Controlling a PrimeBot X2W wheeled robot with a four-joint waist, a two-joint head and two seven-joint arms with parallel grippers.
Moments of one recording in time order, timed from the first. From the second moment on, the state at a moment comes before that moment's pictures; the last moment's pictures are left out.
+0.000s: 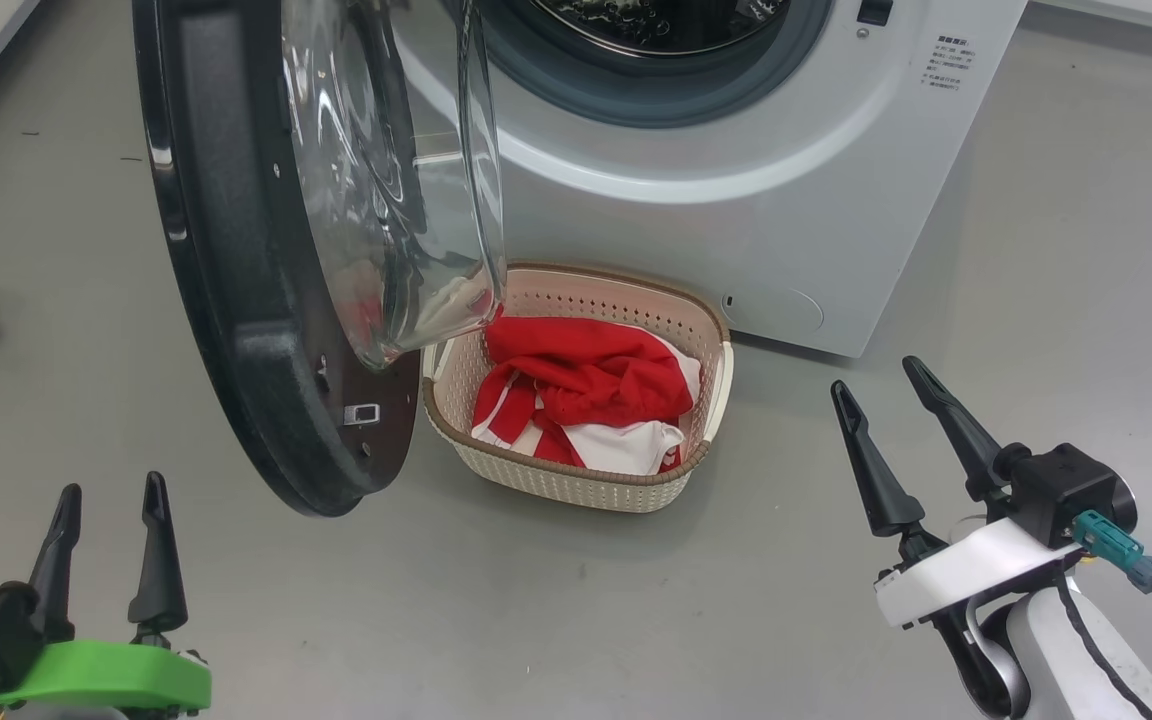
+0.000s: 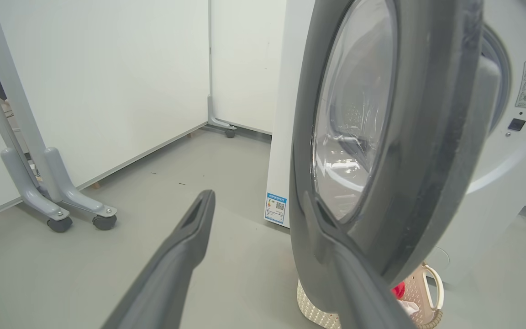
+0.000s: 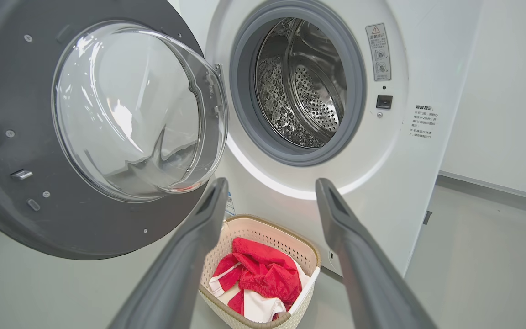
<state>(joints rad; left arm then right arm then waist) -0.01 0.11 0.06 0.18 -0.41 -0.13 -0.25 -0.13 -0.18 0.29 0.16 0.35 0.12 -0.25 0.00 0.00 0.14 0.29</state>
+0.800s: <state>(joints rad) -0.02 0.12 0.04 0.20 -0.41 -0.13 -0.25 -0.13 -0.18 0.29 0.16 0.35 0.12 -0.25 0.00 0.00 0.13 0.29</state>
